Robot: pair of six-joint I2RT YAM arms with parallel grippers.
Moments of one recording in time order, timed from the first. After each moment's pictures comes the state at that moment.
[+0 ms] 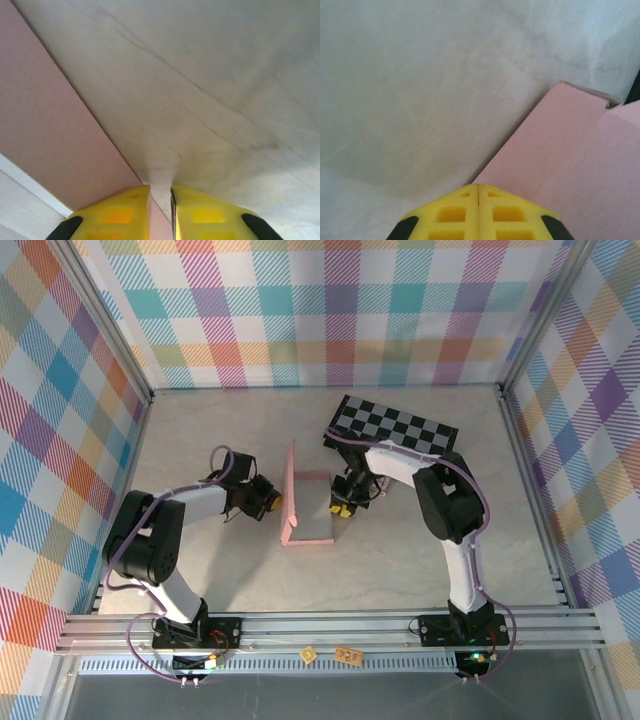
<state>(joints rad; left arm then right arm) -0.27 1.69 0.83 -0.12 0.41 -1.26 0.59 2.09 1.47 -0.86 -0.44 0.89</state>
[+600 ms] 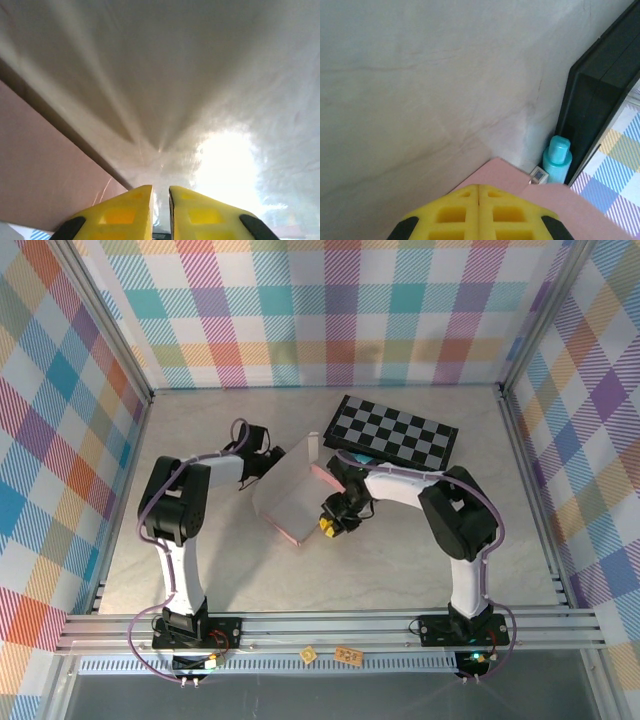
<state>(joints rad) -0.26 2.03 1.21 -0.08 0.60 -1.23 0.71 1.95 1.25 -0.64 -0.51 1.64</state>
